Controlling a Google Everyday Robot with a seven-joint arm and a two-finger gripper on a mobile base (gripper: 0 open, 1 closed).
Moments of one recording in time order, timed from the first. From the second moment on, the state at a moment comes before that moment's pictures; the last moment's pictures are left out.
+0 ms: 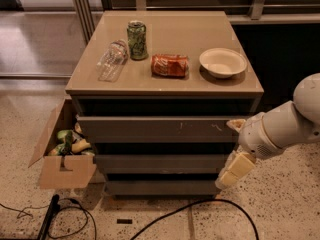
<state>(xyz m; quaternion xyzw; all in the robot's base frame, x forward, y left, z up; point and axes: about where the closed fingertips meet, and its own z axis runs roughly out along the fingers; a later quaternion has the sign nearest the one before) 0.449 -0.172 0.750 -0.54 0.79 0.16 0.24</state>
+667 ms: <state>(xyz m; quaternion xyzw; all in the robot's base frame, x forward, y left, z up) 0.460 -0.159 0.753 -0.55 0.77 0.15 0.29</state>
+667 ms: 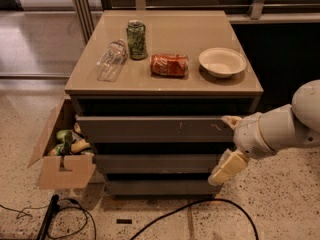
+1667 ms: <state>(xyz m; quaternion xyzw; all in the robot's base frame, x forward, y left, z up) 0.463 -0.158 0.761 -0.53 0.77 0.12 0.33</state>
